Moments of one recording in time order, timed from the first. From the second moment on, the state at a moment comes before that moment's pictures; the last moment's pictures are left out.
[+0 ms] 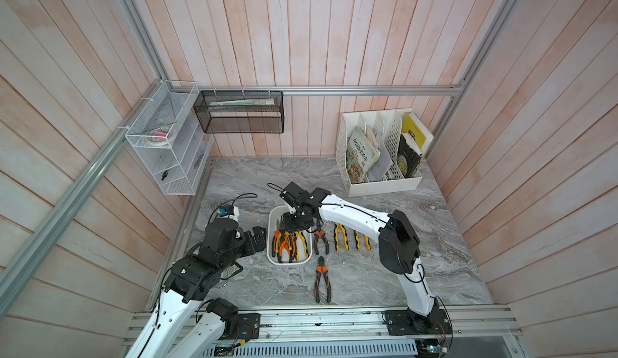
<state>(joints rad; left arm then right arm) -0.42 0.67 0.86 -0.90 -0.06 -0.57 0.97 2.16 1.87 -0.90 -0.12 0.59</state>
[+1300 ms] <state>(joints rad) -0.42 0.67 0.86 -0.90 -0.06 -0.57 1.02 2.34 2.09 -1.07 -0.07 0.57</state>
